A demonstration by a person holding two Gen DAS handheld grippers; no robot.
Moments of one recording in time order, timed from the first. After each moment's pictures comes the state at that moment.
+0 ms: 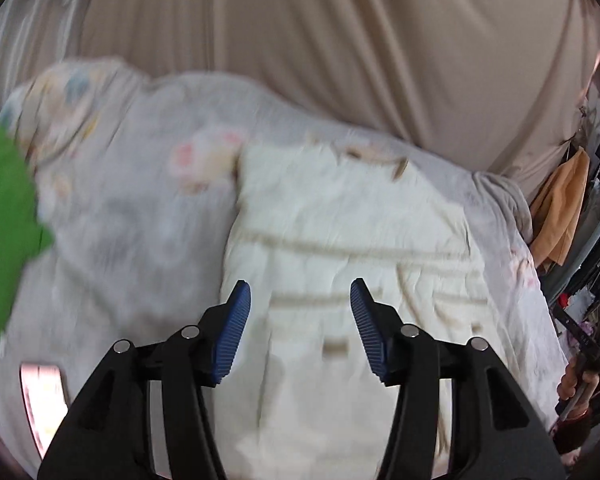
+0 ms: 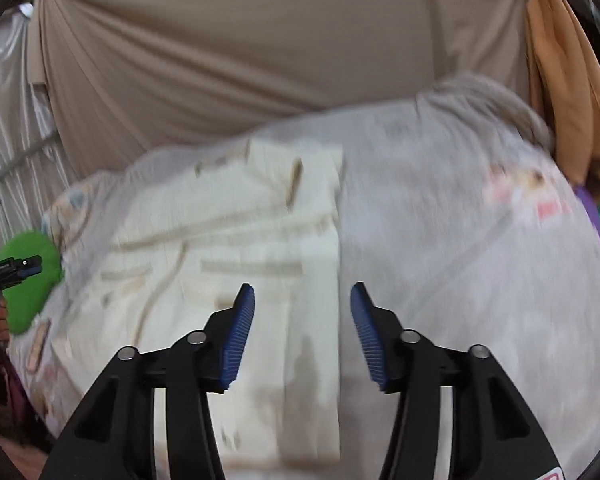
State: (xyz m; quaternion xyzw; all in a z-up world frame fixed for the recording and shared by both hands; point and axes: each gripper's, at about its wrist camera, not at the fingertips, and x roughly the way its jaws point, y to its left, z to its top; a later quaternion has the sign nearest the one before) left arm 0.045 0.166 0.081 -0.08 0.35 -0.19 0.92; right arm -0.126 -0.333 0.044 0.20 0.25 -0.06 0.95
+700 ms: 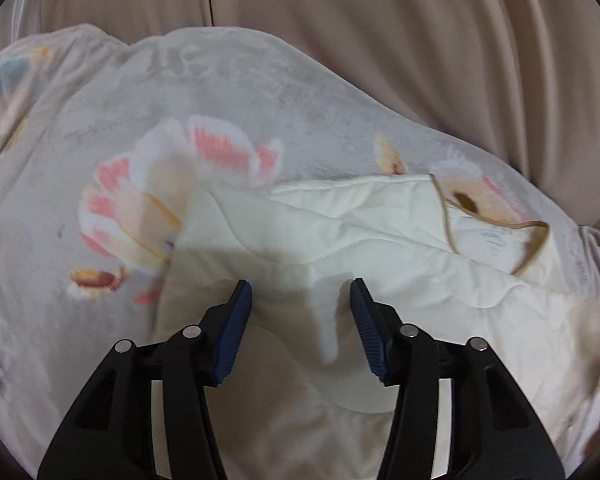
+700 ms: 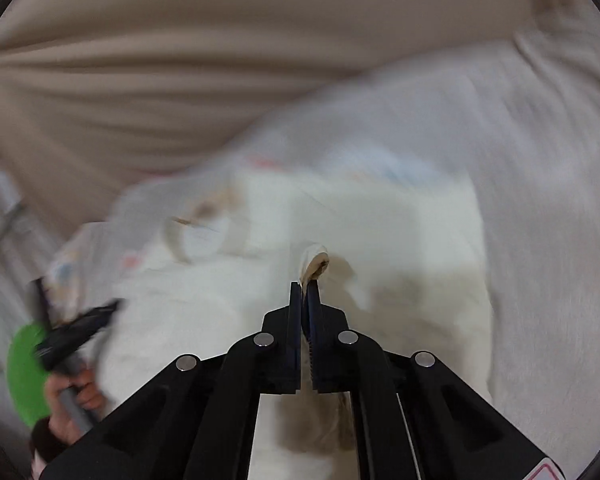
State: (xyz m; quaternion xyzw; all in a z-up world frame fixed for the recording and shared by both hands) left arm 0.303 0.076 -0.017 -0.08 0.39 -0.06 0.92; right arm 0.127 -0.356 0.051 0.28 0.20 0.06 0.94
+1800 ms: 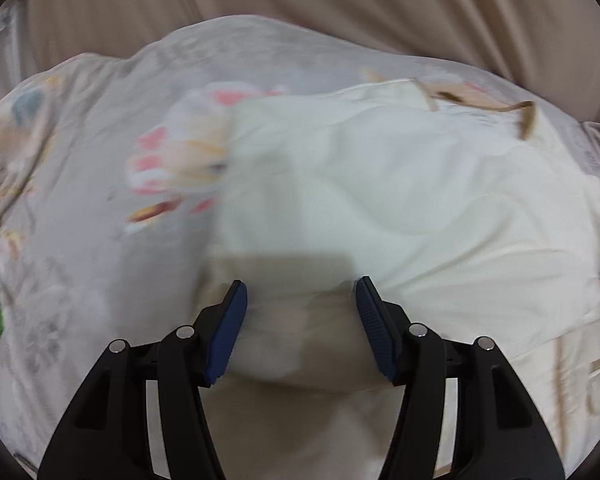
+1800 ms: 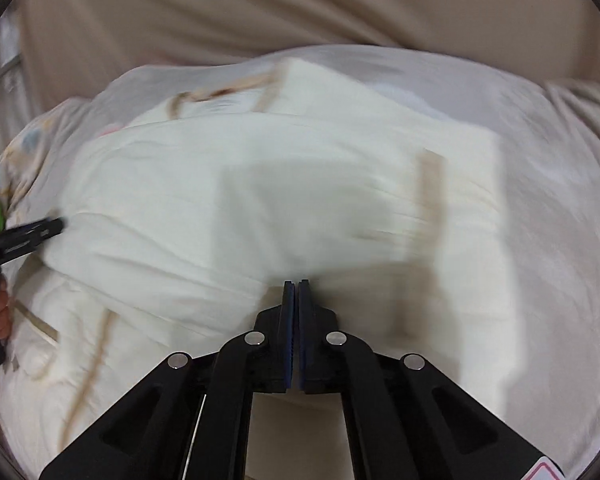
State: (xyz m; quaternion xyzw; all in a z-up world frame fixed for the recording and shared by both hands) left arm 0.223 0.095 -0.038 0.04 0.42 -0.06 0.91; right arm 0.104 -0.336 -0.039 0.16 0.39 -0.06 0.91
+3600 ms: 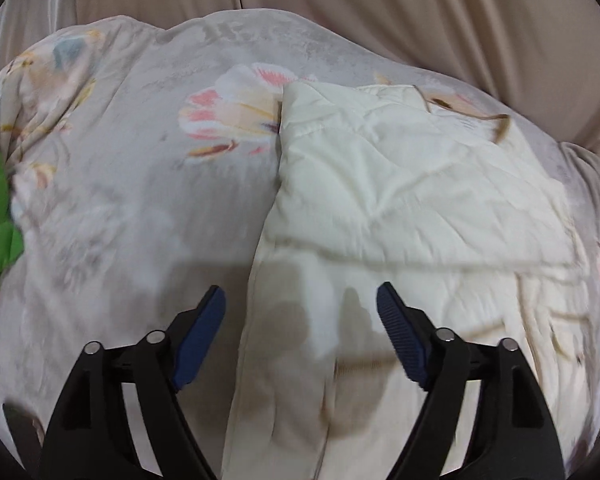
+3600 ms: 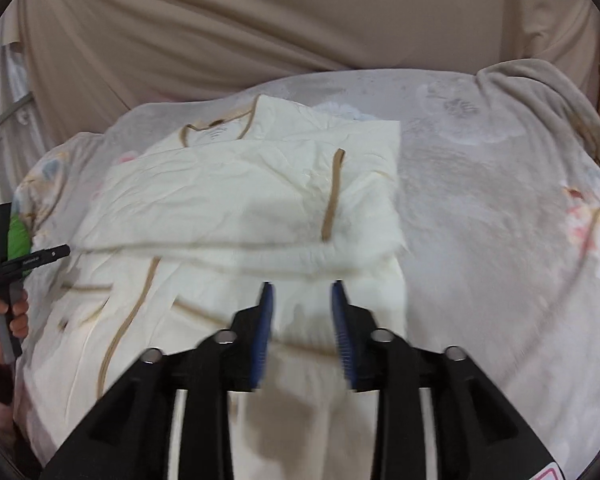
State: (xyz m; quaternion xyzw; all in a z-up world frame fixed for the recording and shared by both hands) left arm 0.129 0.149 -0.012 -0.03 0.44 -0.10 0.89; right arm -0.041 -0.311 0.009 0.17 0.34 -0.05 0.92
